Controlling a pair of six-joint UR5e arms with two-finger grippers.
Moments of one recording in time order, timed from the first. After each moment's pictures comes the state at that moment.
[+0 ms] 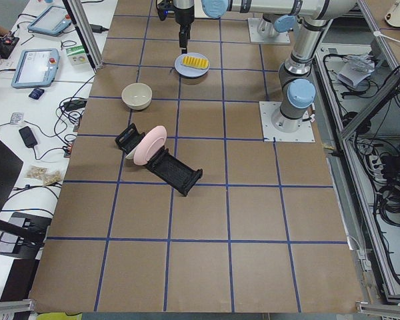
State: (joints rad) left arm -1.57 -1.62 -1.51 -1.61 1.58 0.10; right arm 1.69 -1.36 1.39 -1.53 -1.55 0.28
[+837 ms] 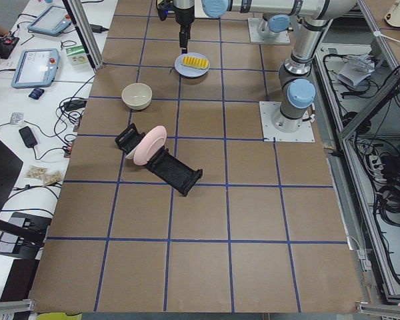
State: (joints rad) left arm -1.57 -1.61 -1.51 -1.61 1.58 0.09; right arm 1.55 -1.53 1.50 -1.43 -1.63 0.17
